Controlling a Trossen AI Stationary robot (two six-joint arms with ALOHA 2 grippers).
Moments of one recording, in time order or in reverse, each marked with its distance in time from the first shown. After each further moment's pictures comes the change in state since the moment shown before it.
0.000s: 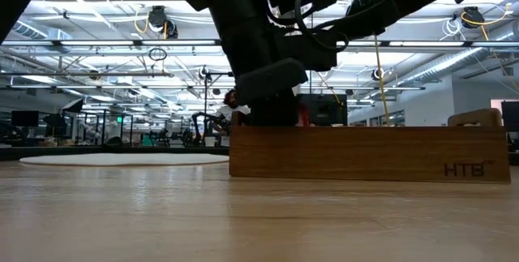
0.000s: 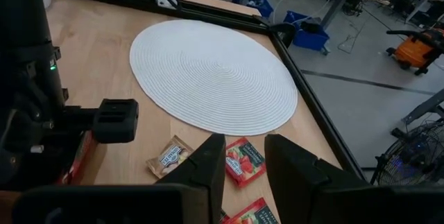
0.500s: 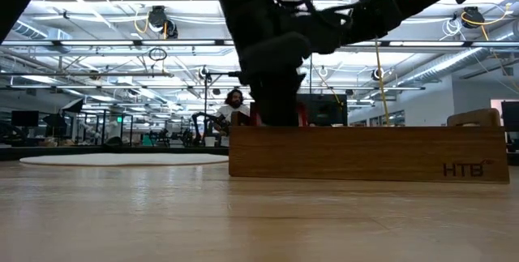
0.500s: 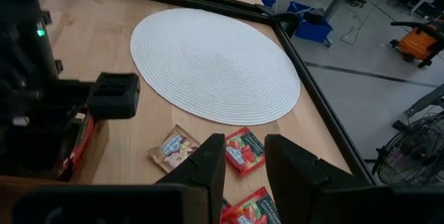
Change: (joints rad) left arm 0.001 -0.001 0.106 -0.141 0.002 0.011; right arm 0.000 0.000 0.000 -0.037 0.000 0.008
